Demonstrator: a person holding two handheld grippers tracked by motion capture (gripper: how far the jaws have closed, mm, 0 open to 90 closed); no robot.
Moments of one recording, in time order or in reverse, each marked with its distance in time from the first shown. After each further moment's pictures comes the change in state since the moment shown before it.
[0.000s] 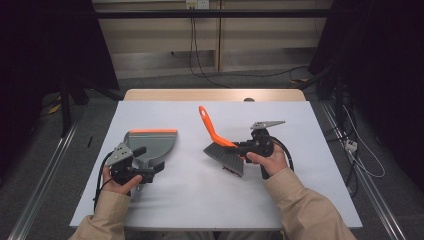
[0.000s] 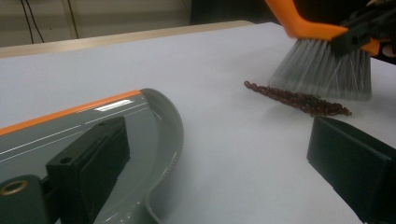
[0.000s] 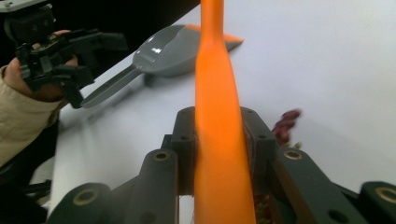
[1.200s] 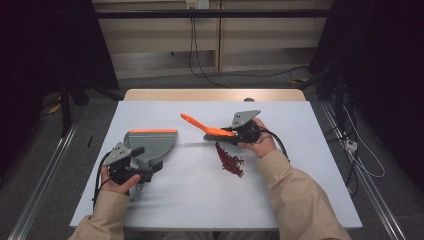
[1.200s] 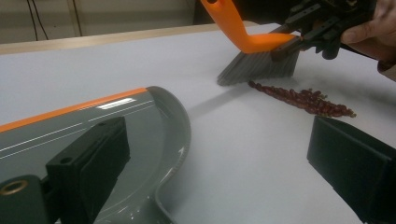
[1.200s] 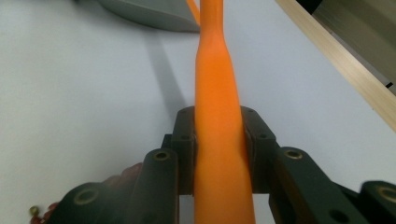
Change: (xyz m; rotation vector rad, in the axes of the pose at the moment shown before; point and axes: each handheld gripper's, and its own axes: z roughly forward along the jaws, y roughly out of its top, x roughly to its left) left arm 0.004 -0.001 -0.002 -0.003 0.009 -0.012; right arm -0.037 0.029 0.049 0.167 -0.091 -0.647
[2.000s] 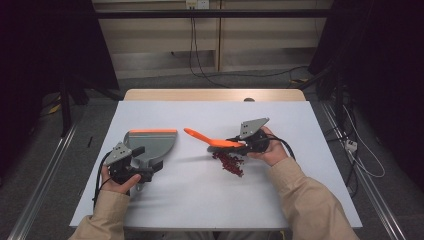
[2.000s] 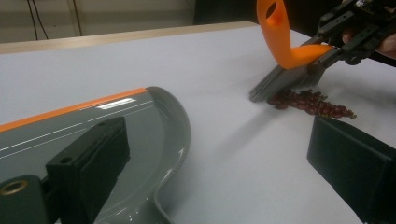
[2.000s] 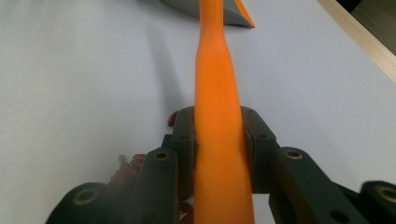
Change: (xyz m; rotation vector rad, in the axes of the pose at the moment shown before) left arm -0.001 0.000 0.001 0.001 0.002 -0.005; right arm 0.023 -0.011 -0.025 -0.009 0.098 -0.036
